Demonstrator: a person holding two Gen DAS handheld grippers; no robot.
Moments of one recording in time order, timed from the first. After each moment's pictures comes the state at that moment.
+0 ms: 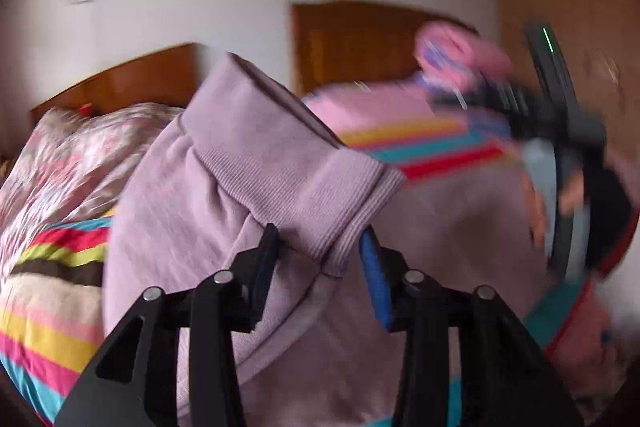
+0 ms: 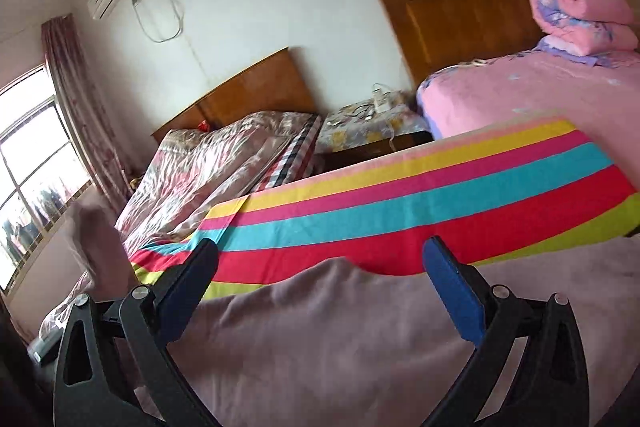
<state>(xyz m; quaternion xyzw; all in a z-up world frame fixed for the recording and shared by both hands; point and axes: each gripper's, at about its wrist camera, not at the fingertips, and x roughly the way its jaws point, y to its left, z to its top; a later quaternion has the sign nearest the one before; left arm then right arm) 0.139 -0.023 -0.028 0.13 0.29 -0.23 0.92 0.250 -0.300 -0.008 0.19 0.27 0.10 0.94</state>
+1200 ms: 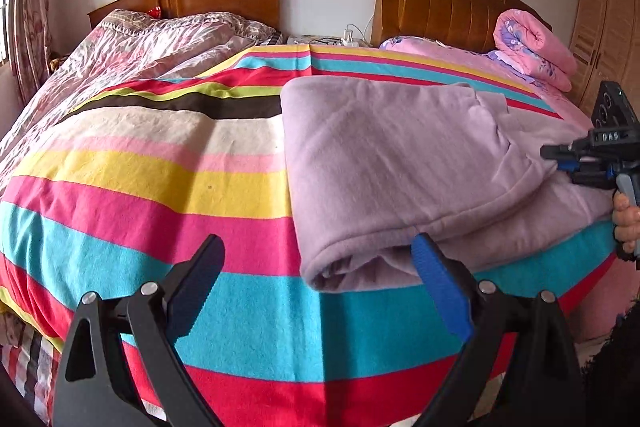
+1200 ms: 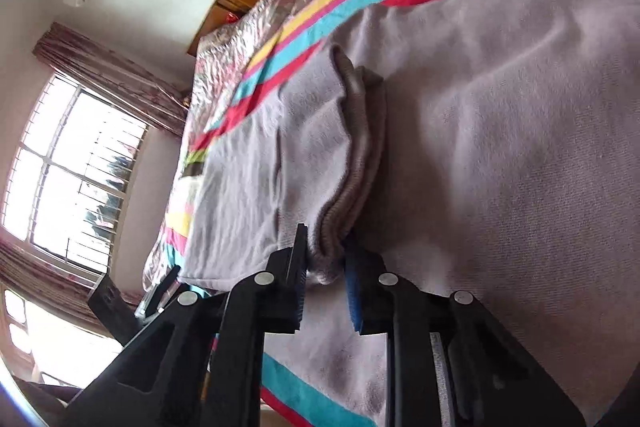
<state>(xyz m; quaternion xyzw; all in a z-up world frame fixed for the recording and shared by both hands) 0.093 0.157 -0.088 0.01 0.37 -0.08 0.93 0.205 -0.251 -0.119 0.32 0.47 0.26 0.78</state>
